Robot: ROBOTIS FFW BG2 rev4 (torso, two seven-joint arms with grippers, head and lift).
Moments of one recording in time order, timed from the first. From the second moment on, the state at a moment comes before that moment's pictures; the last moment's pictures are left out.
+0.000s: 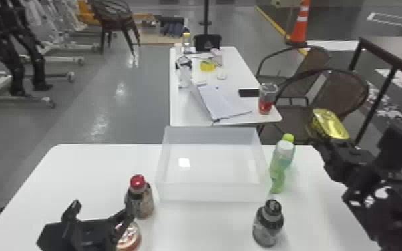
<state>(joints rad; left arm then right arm) 0.31 0.01 -0.02 -1.71 0.07 -0.27 0.10 0.01 -0.06 -0.13 -1.91 -0.23 0.35 0.14</state>
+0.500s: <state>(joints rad) 0.30 0.03 -0.04 -1.70 0.08 -0.25 0.11 -0.17 -0.10 0.08 -1.87 -0.32 0.45 0.02</state>
